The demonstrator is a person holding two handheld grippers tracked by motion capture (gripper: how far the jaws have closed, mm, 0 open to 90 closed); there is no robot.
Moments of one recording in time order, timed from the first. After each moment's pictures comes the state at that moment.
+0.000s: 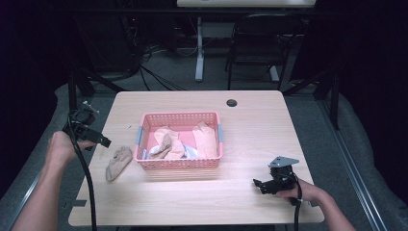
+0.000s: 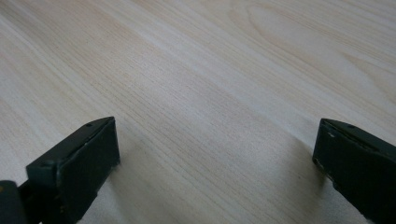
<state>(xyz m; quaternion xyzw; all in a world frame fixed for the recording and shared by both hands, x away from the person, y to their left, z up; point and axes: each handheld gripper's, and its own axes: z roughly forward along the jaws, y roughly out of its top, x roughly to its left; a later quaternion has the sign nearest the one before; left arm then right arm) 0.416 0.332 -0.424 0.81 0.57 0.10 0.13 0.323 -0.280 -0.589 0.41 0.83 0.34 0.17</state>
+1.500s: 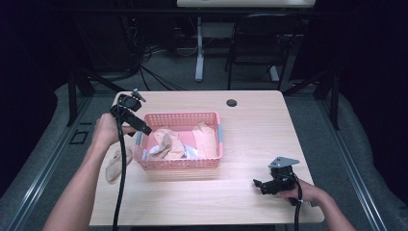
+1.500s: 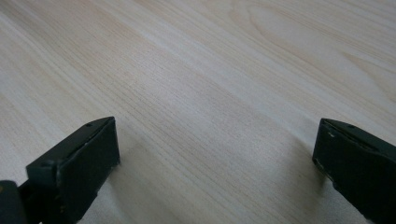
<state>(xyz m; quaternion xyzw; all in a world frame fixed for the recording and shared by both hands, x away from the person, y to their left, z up) 0.455 0.208 -0.412 0.87 0.46 0.10 0.15 0.322 -0.281 -0.589 0.41 0.83 0.34 0.17</state>
